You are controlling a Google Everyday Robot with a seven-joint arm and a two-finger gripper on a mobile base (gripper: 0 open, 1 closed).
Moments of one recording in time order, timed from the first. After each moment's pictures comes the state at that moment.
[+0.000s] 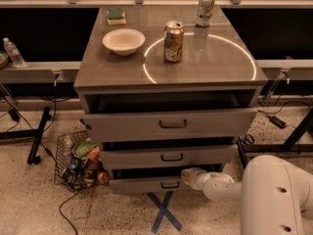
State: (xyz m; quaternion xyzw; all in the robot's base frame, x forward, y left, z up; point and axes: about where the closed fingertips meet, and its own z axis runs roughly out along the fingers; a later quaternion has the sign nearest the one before) arm 0.640 -0.160 0.225 -0.68 0.62 -0.09 0.37
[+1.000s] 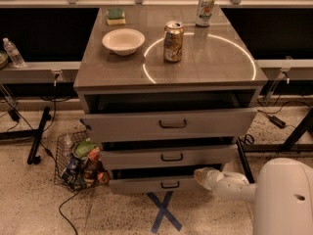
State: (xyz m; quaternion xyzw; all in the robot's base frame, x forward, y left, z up) arm 0.633 -0.220 0.244 -0.68 0.63 -0.11 0.35
